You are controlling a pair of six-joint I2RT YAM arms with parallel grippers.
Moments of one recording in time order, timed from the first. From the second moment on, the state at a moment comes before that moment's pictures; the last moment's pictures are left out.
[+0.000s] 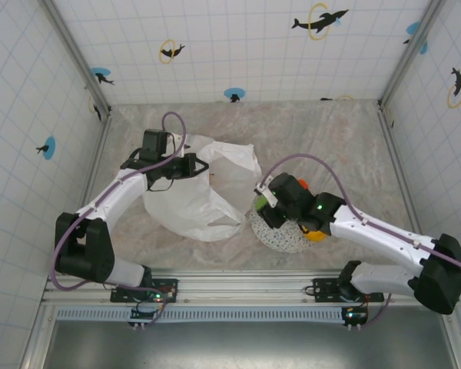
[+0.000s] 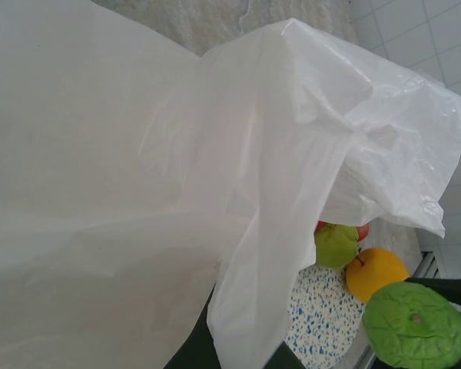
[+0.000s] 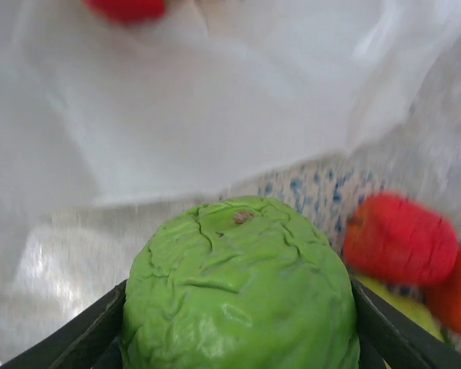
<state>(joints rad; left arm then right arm) -0.27 1.44 0.99 -0.37 0.70 -0.34 0.91 1.17 0.83 -0.51 0.10 0.02</state>
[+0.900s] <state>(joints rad) -0.27 1.39 0.93 -0.31 0.77 -0.34 0.93 1.83 0.80 0.56 0.09 0.33</state>
